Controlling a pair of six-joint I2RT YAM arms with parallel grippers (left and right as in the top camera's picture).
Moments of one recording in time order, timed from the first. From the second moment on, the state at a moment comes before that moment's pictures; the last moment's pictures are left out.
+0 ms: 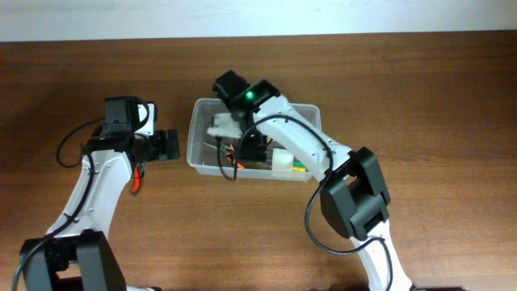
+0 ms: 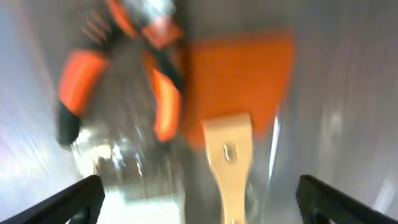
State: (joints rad) left arm 0.07 1.60 1.06 -0.56 0.06 0.00; right arm 0.63 2.30 2.07 -1.21 0.13 -0.75
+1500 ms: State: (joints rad) left arm 0.15 1.61 1.12 -0.94 -0.06 0.05; right arm -0.31 2.00 2.45 -1.56 -0.09 0.12
